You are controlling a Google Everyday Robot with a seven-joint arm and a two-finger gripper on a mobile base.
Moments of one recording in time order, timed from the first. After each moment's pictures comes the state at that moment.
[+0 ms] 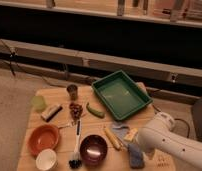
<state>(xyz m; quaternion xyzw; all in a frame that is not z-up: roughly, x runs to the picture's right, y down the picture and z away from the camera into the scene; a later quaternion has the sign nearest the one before) 0.196 0.297 0.709 -0.26 -0.16 -0.41 0.86</state>
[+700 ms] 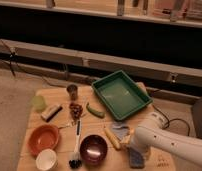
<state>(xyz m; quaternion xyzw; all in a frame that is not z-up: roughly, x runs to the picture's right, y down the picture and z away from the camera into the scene) 0.187 0.319 0.738 -0.29 -0.18 -0.43 0.84</state>
